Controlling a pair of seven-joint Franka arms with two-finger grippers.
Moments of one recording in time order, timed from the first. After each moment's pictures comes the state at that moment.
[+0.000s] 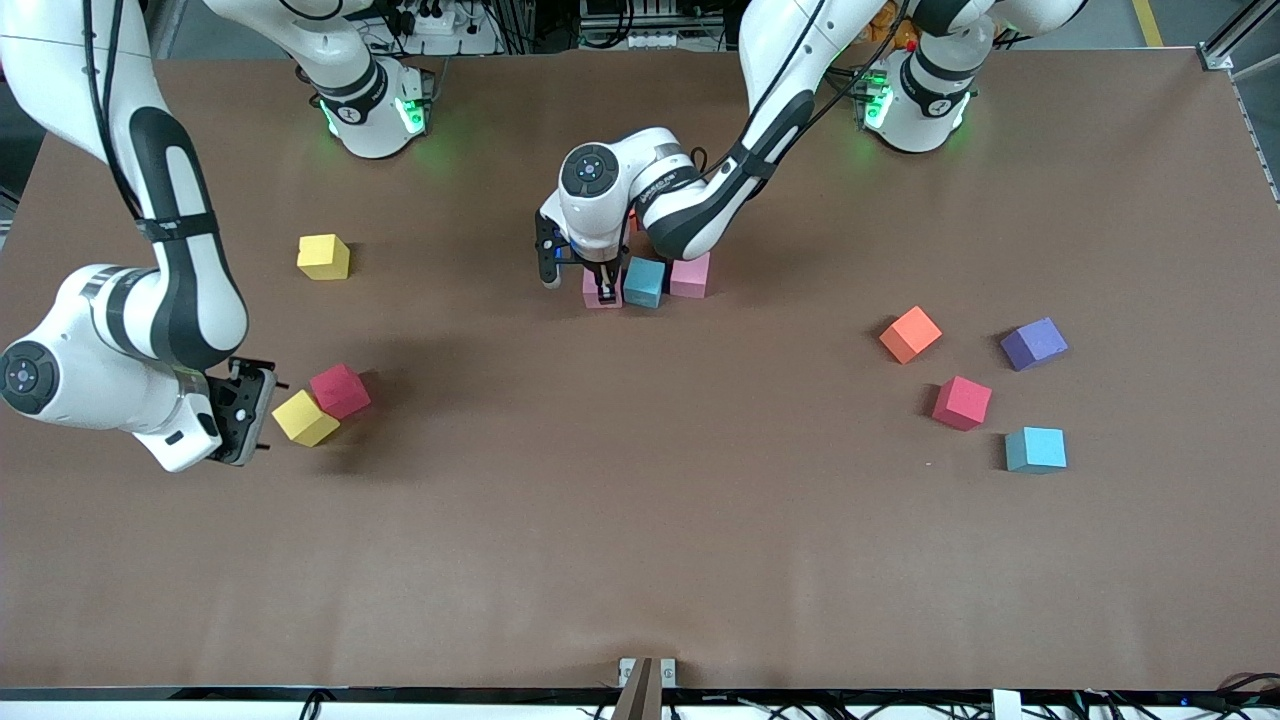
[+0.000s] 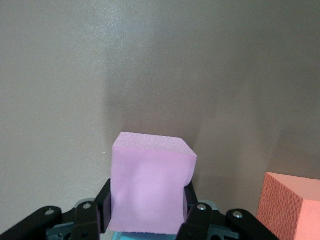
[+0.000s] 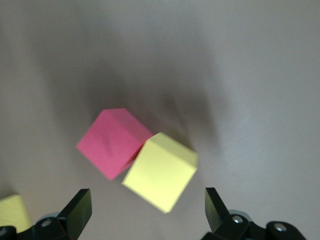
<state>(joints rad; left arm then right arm) -0.80 0.74 -0.26 -1.58 0.11 2.28 0.39 0.08 0.48 -0.19 -1.75 0.20 1.99 -1.36</state>
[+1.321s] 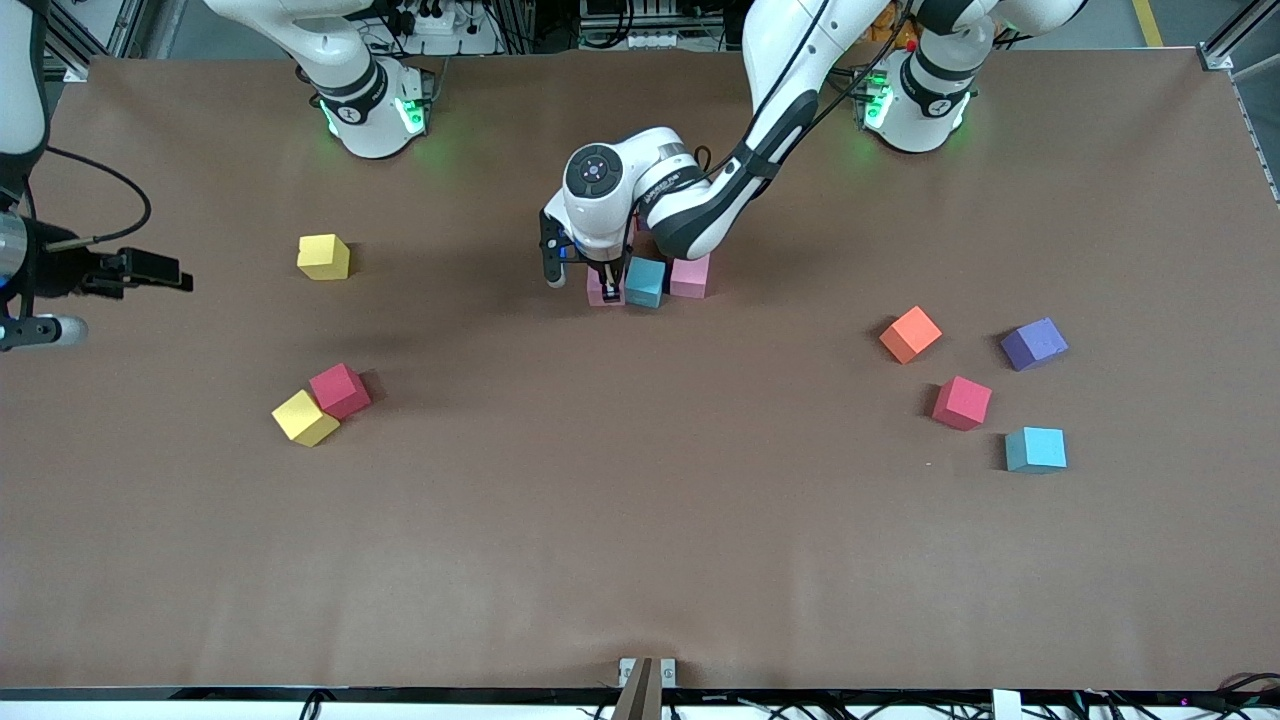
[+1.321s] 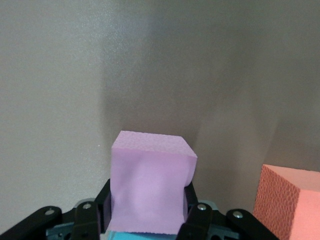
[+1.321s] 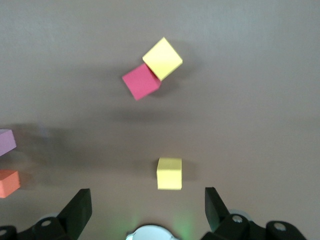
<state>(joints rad) -0.78 0.73 -0.27 -1.61 0.11 2.28 0.40 0.08 0.08 -0.24 -1.69 0.09 1.49 -0.18</state>
